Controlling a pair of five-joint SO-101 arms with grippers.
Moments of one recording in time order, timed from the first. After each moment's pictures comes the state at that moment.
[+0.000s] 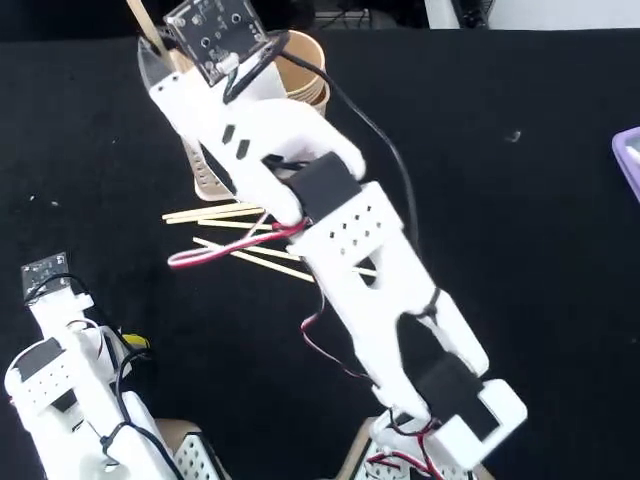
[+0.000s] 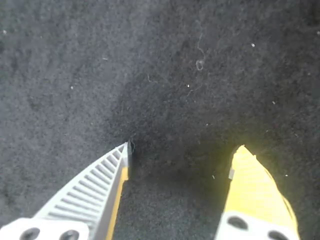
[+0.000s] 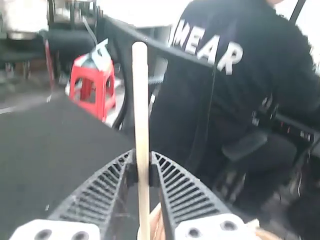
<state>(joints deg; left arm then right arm) -46.7 -54.8 81.3 54.5 -20.6 -38.0 -3.8 -15.0 32.4 8.4</state>
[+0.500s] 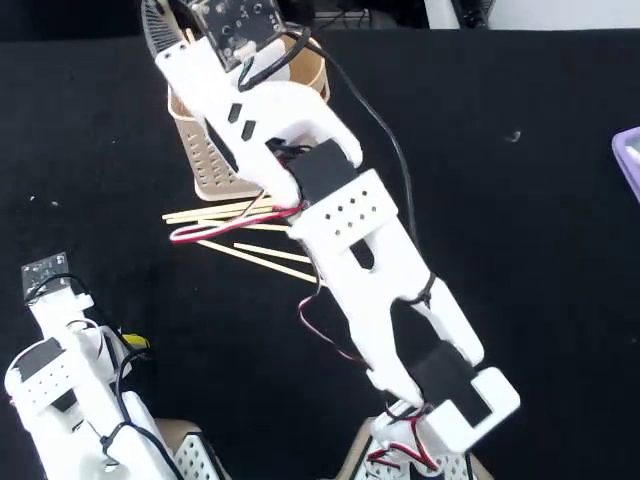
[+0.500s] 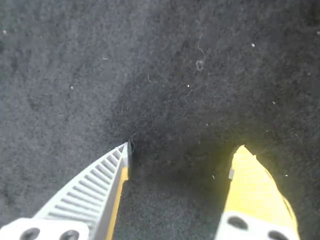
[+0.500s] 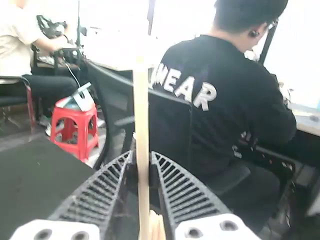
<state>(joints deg) -46.7 -54.8 81.3 54.5 -20.6 -34.6 0.3 -15.0 21.7 7.9</state>
